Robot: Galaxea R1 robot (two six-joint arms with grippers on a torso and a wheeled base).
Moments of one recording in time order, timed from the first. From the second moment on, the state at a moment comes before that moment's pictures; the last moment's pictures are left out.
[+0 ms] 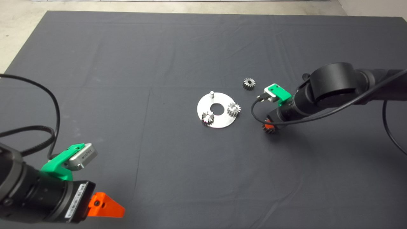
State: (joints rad) left arm -0.53 1.86 -0.36 -0.05 1.22 -1.44; right arm 0.34 2.42 -0.92 -0.54 -1.53 1.08
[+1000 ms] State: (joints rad) left arm -0.52 1.86 -0.36 -0.05 1.22 -1.45; right arm 0.40 2.61 -1.25 -0.52 -1.53 1.09
